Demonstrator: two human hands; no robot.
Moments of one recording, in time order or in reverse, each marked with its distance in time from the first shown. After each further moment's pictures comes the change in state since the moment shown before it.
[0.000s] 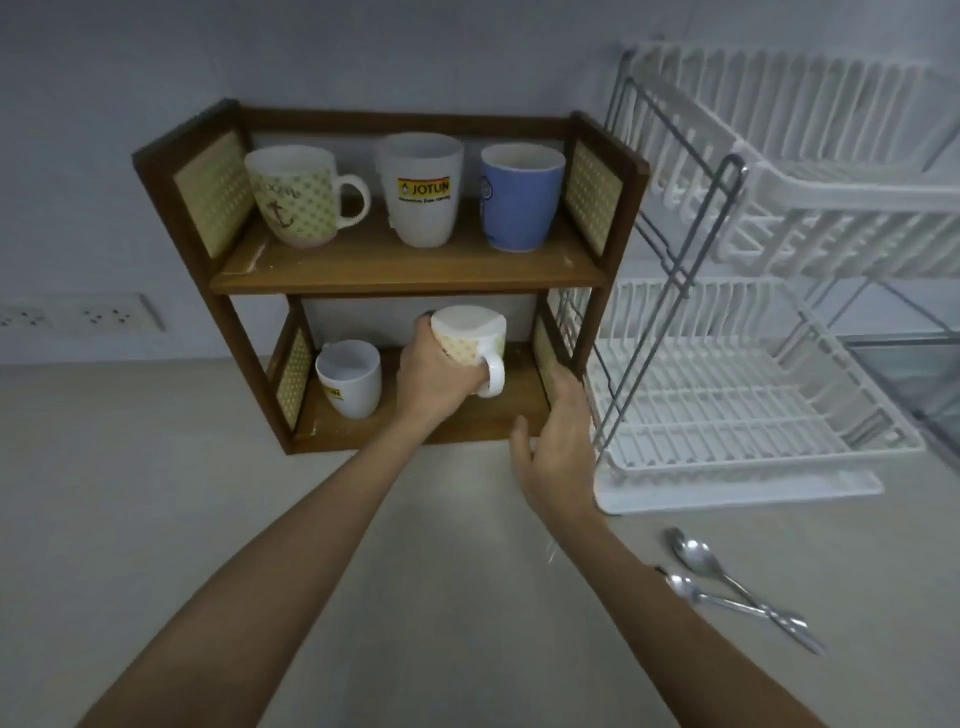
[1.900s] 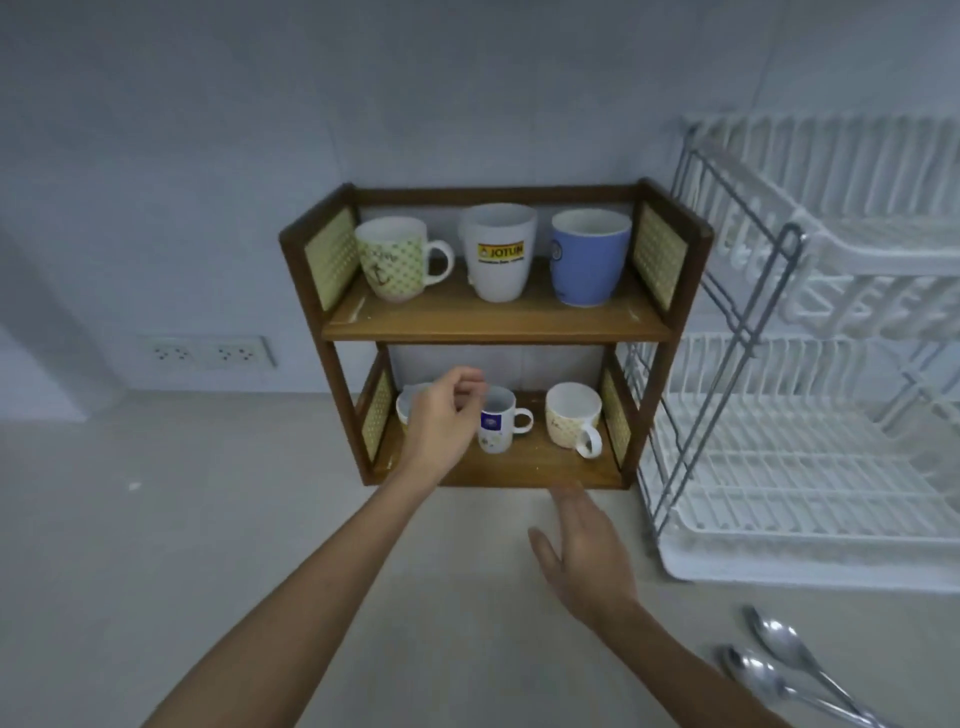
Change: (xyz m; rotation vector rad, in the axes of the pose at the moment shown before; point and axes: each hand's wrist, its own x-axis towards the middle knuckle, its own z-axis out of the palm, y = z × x) left_hand -0.020 -0.008 -0.065 0.011 0.076 0.172; right_hand -0.050 0.016 0.017 -0.192 -0.536 -0.013
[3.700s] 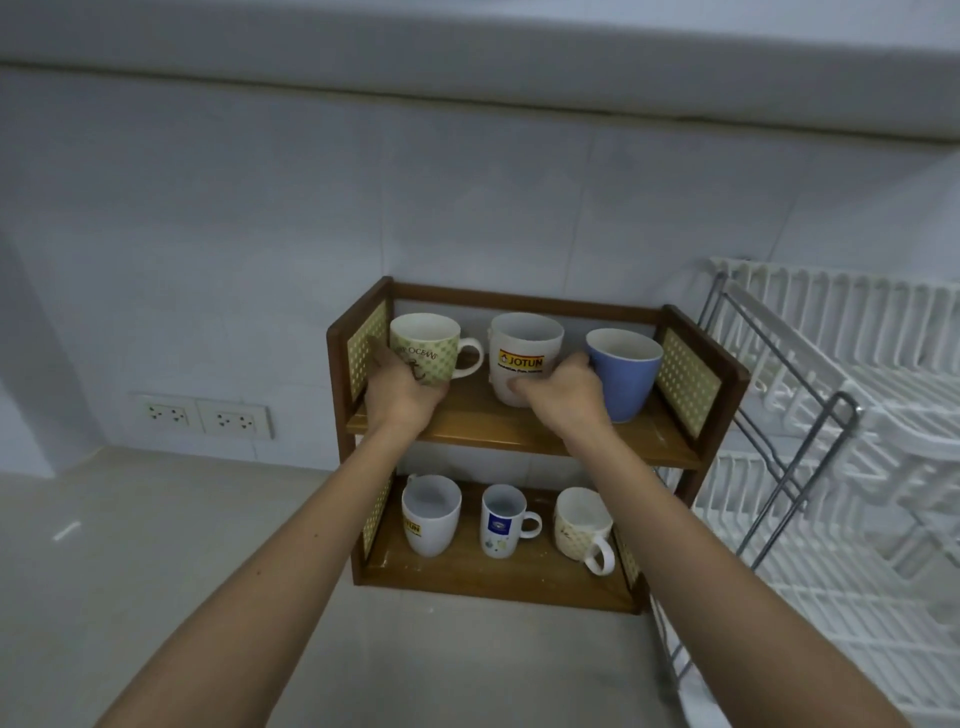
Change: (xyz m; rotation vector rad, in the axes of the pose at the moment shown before) left_hand 0.122 0.026 -0.080 0.184 0.257 -0.183; right_hand 0.225 -0.124 -0.136 0.460 0.188 0.248
